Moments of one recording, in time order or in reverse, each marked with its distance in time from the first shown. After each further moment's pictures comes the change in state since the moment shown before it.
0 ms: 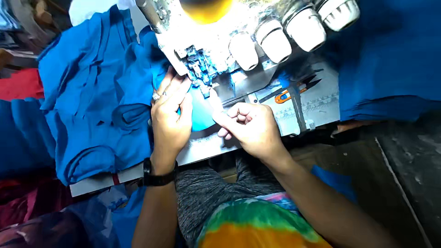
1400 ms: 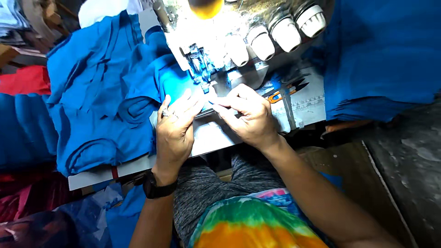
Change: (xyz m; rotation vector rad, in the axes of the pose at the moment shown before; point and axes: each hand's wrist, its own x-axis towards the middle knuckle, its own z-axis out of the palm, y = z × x) left_hand -0.035 0.008 -0.003 0.121 0.015 0.168; right_hand 0.017 0.011 -0.013 -0.474 0.085 -0.626
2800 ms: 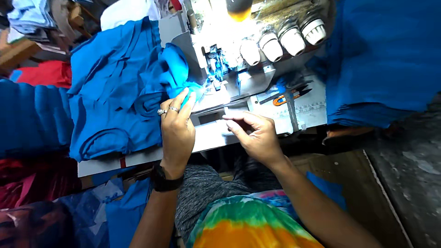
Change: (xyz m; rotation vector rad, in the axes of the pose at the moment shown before) left_hand -0.012 0.005 -0.008 0.213 0.135 -0.162; right_hand -0.043 -0.023 -0.003 0.271 -0.095 0.283
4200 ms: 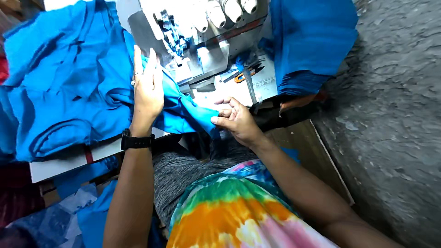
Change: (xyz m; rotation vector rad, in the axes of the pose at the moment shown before) left_hand 0.027 -0.018 0.028 -0.330 -0.229 -0.146; right_hand -0.056 0.001 -0.038 0.547 -0.101 0.441
